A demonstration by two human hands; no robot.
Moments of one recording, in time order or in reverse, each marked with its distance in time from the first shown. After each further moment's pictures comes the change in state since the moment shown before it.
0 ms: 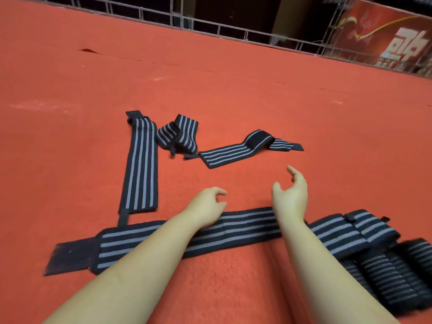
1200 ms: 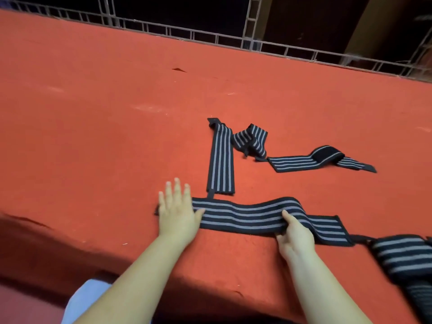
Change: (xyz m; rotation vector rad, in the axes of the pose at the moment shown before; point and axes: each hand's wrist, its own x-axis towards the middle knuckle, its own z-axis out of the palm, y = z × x) left_hand -0.163 -0.118 -0.078 0.566 0.518 -0.379; right_hand -0.145 -0.060 0.033 0.897 -0.319 0.932
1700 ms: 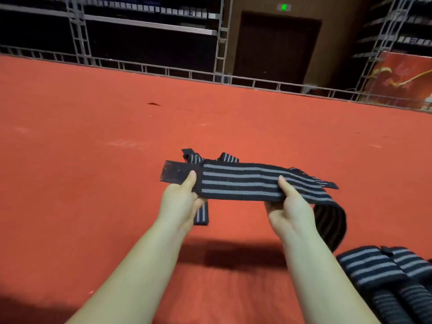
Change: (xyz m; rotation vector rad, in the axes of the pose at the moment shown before) left_hand 0.015 0.099 -0.111 -1.829 -0.046 -0.212; right_hand -0.200 -0.115 0.073 0.549 -0.205 -0.039
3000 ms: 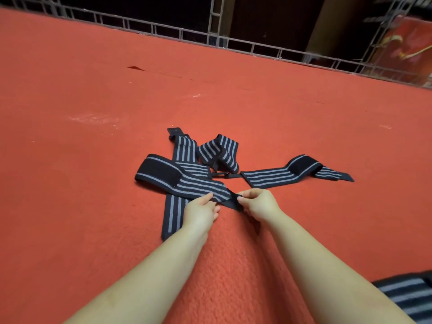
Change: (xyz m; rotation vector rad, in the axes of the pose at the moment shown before) left_hand 0.116 -0.117 0.021 0.341 0.023 -0.399; right_hand 0.321 0.051 -0.081 -1.645 -0.256 -0.127
